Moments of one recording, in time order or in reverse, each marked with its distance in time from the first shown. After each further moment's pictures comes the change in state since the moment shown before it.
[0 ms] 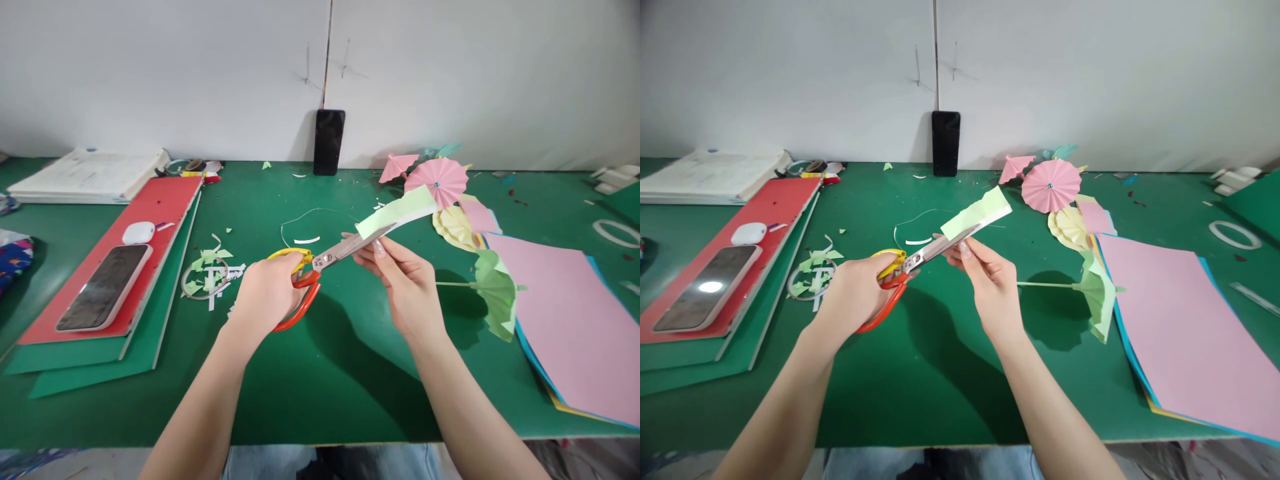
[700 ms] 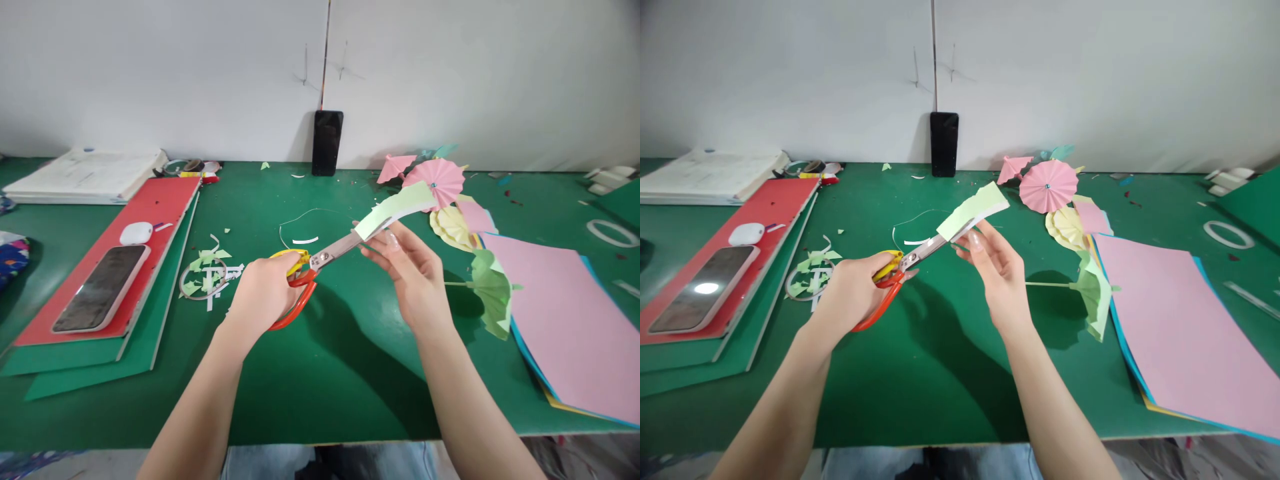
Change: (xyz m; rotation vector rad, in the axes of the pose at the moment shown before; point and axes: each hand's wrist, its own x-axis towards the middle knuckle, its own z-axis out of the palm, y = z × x) left_hand 0.000 -0.003 0.001 -0.009 -0.019 -0.027; right_hand 0.007 -0.007 -0.011 -0.011 0.063 -0.058
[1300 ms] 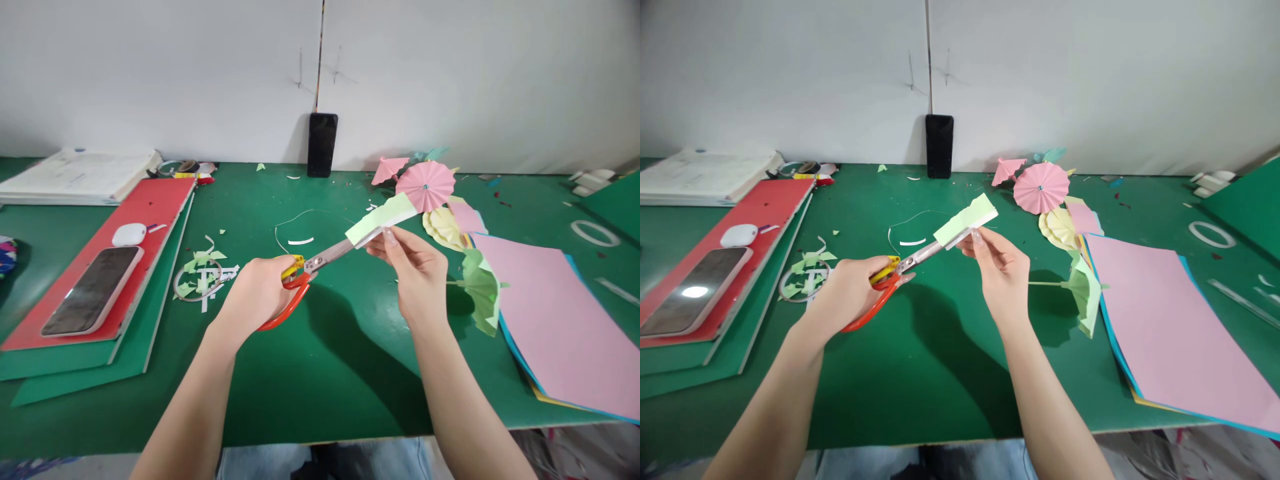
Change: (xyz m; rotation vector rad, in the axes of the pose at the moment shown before) left_hand -0.001 -0.003 -0.004 -0.110 -0.126 -0.023; right_hand 0.006 0.003 -0.007 -0.151 0.159 -0.122
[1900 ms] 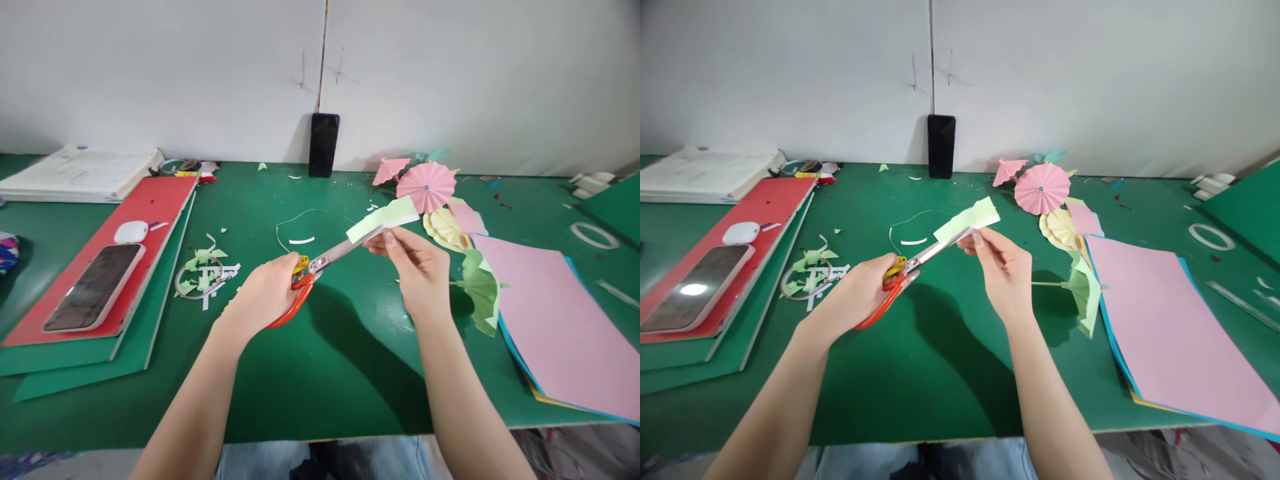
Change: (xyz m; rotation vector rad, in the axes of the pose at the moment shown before) left_hand 0.001 0.001 0.006 0.024 -0.095 0.095; right_hand 0.001 -0.007 -0.004 -0.122 -0.094 -0.024
